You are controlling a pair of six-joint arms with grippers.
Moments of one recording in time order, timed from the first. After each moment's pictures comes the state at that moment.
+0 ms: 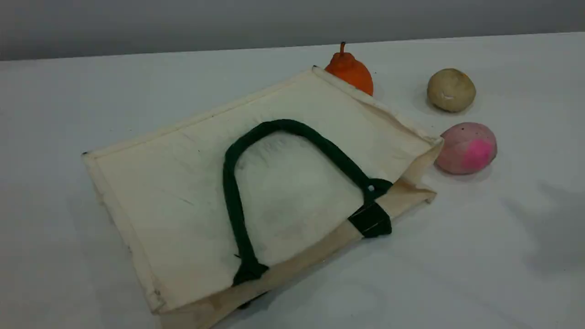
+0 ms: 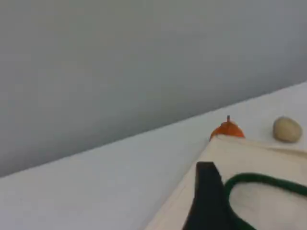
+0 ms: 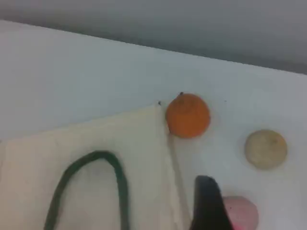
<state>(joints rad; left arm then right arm) -0.40 0.01 -0.25 -0.01 0.41 0.10 0.09 1.11 -1.02 0.65 0.81 -0.56</state>
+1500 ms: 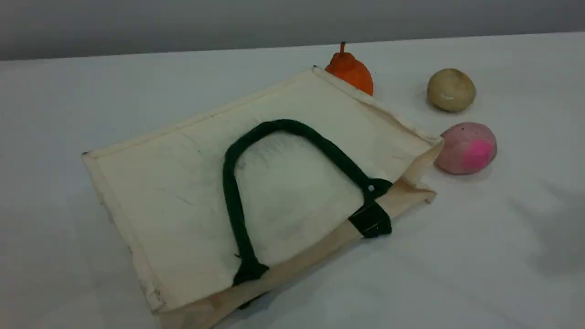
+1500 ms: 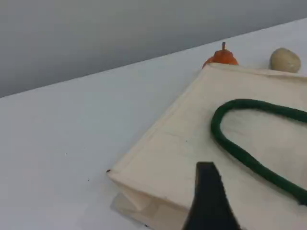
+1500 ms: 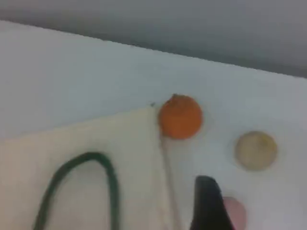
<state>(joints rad) -0.40 0.00 -0.06 -0.04 0.41 0.10 0.11 1.08 -1.02 0.57 0.77 -0.51</state>
